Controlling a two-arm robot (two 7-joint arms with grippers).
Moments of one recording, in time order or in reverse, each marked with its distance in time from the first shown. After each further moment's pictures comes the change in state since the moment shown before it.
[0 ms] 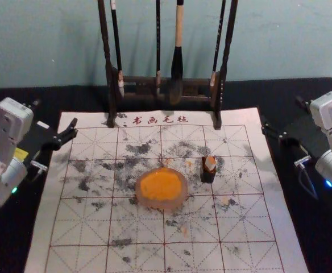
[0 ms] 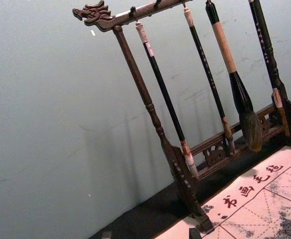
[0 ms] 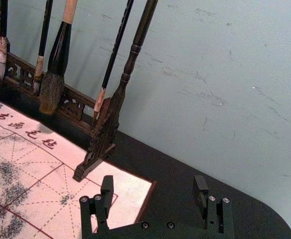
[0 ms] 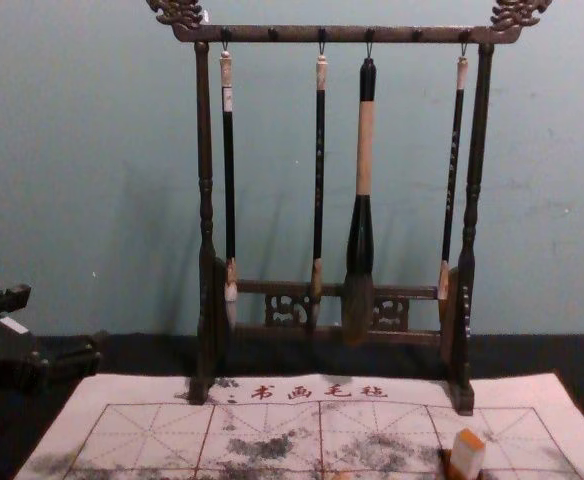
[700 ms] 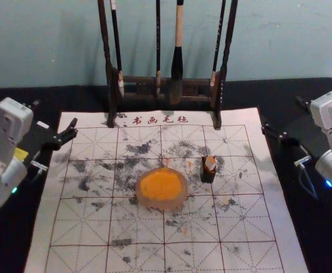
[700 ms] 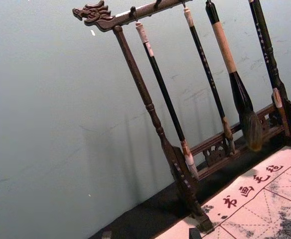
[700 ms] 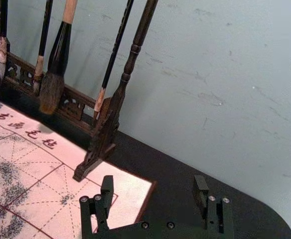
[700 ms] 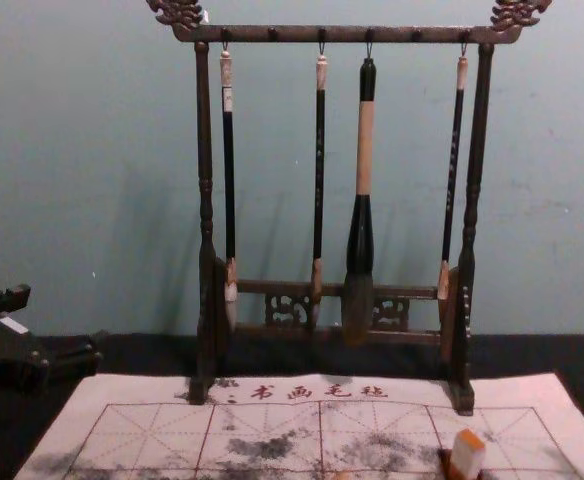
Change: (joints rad) left arm 0.000 0.000 0.000 0.000 0.000 0.000 0.000; right arm 0.000 0.000 0.000 0.000 0.000 0.000 0.000
